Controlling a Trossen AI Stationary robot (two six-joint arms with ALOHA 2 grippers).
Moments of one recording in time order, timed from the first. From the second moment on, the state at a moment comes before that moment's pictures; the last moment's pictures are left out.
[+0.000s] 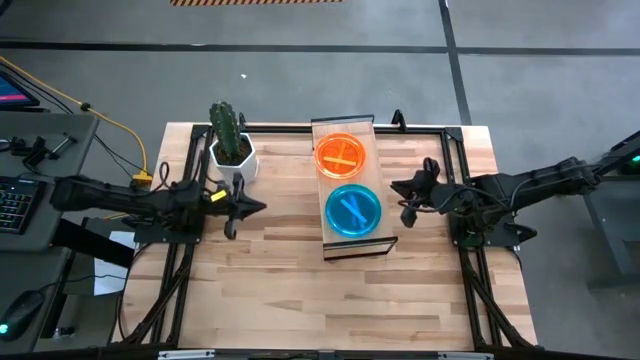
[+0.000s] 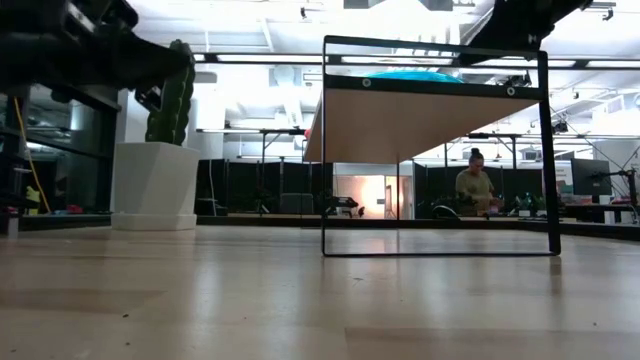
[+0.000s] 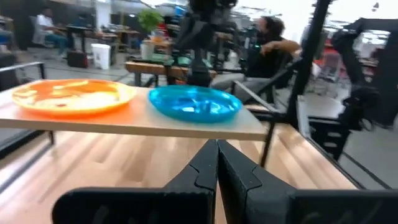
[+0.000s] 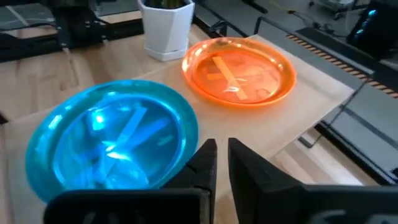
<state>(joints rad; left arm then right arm) -0.01 0.55 0.08 0.50 -0.01 -0.10 0.24 0.84 0.76 -0.51 0.65 0.36</state>
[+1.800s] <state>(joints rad) 0.05 0.30 0.01 0.28 0.02 -0.15 0.19 0.10 0.01 0.09 0.21 0.02</state>
